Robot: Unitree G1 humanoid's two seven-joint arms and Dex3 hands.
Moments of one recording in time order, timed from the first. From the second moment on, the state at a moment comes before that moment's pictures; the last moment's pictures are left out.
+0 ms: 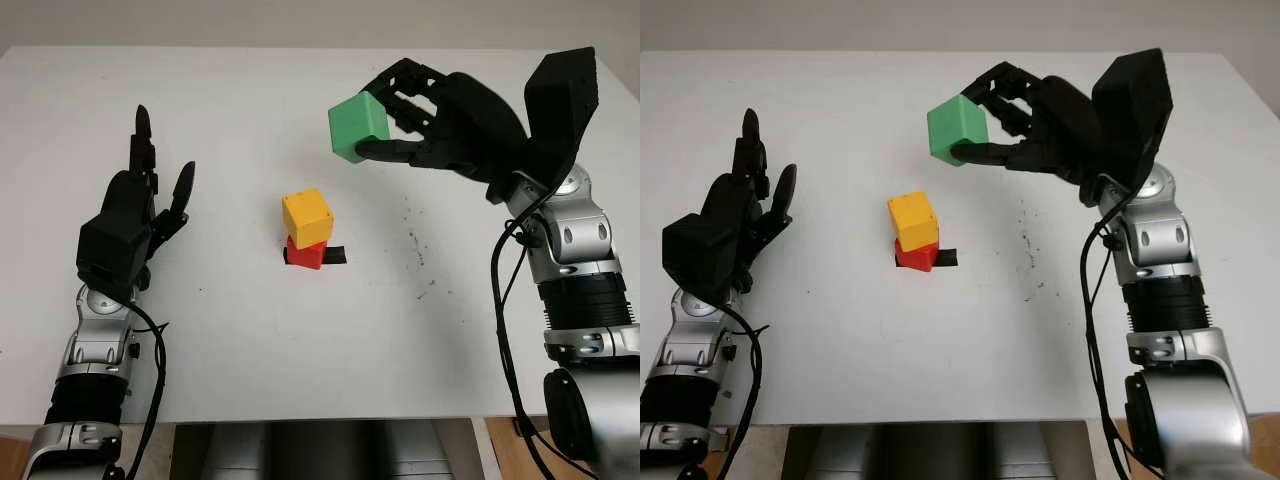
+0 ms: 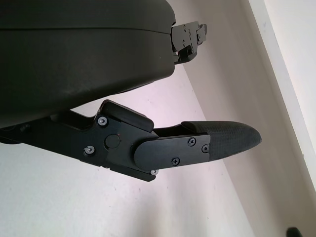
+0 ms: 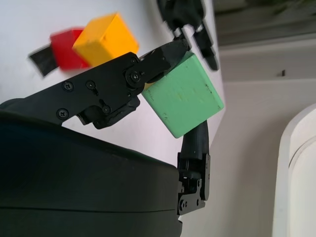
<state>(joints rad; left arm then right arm) -0.45 0.37 0.17 0.43 0.04 -0.23 -0.07 -0.80 -0.38 -0.06 0.23 0.30 0.48 0.51</state>
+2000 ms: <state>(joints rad) -0.44 0.37 0.17 0.42 0.03 -0.23 -0.05 -0.75 -0.30 0.02 0.26 0.17 0.37 0.56</state>
